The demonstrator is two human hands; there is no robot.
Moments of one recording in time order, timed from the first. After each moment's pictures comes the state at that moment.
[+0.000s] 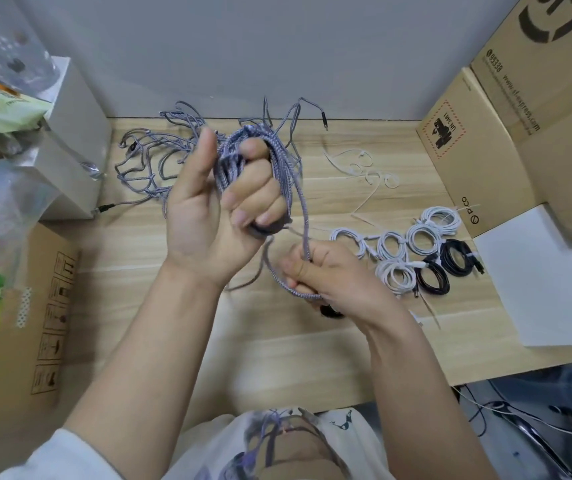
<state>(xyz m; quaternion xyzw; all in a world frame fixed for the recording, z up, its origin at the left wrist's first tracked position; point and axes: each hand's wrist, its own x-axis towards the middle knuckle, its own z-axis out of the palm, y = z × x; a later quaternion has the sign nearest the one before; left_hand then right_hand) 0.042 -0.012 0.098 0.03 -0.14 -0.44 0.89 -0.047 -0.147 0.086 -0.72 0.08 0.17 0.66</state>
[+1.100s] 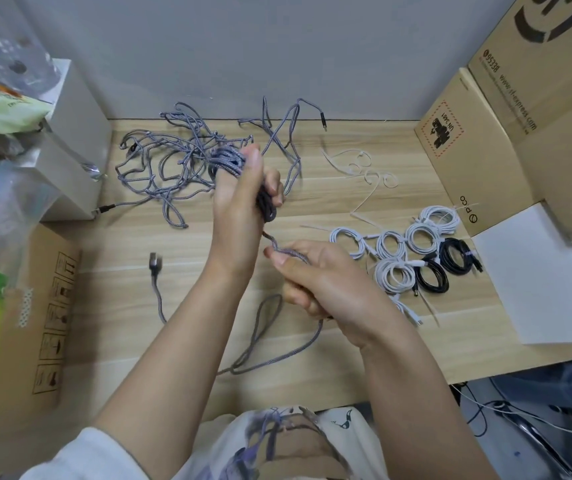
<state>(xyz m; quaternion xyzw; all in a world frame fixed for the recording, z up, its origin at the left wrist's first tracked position) 0.032 -0.045 0.076 0.53 -0.04 -0.06 0.85 -0.057 -0.132 0.107 -0.73 0.15 0.19 0.64</state>
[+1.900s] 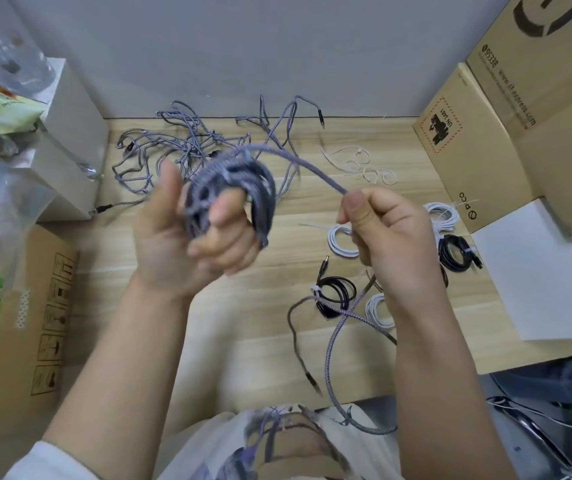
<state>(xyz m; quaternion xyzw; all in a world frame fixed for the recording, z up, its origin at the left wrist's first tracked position) 0.031 0.008 0.090 0.10 -0.32 -0.50 0.80 -0.054 -0.162 0.124 -0.74 0.15 -0.11 0.64</state>
